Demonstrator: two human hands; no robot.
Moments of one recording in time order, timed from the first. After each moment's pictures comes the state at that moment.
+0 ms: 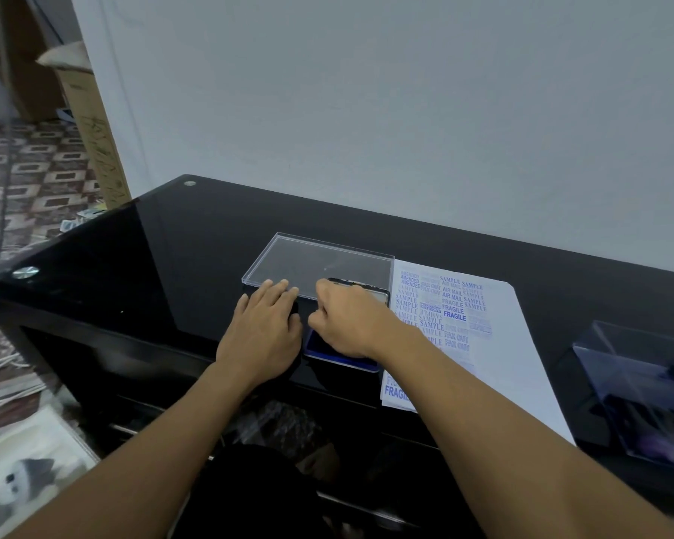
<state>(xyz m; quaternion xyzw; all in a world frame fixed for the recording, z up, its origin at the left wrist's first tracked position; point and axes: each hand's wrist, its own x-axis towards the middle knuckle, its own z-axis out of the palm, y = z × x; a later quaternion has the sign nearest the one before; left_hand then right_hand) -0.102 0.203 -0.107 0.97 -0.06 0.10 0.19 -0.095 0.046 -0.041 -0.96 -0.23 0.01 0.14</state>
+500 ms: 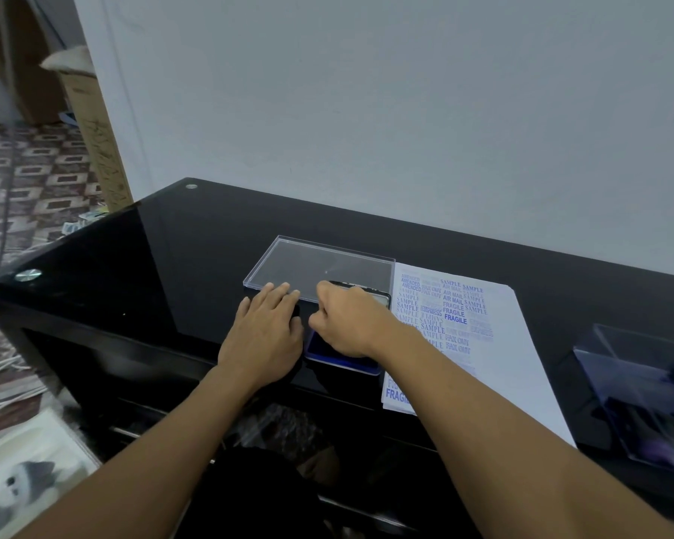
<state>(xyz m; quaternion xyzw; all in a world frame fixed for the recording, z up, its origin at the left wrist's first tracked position) -0.103 0.202 -0.108 0.97 -0.06 0.10 0.19 -0.091 0.048 -0.040 -0.97 -0.21 0.03 0.14</state>
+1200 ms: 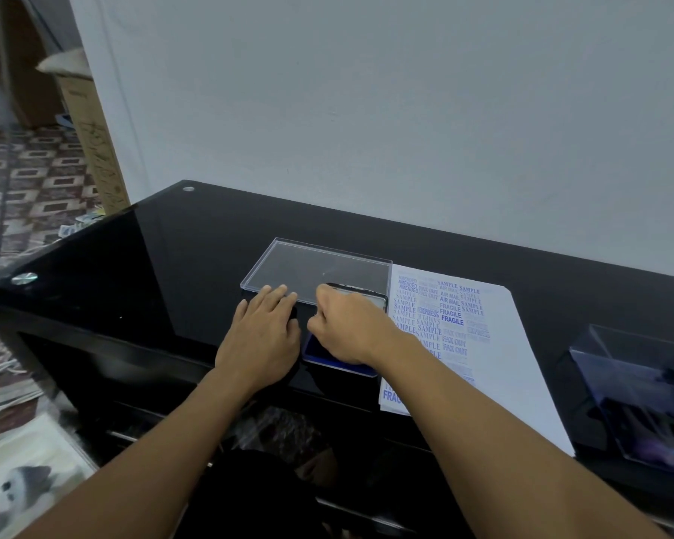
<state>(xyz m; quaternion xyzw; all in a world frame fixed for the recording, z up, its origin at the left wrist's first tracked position) -0.104 0.202 -0.107 0.98 -0.06 0.10 0.19 -0.097 0.046 -0.044 -0.97 -0.20 0.02 0.15</state>
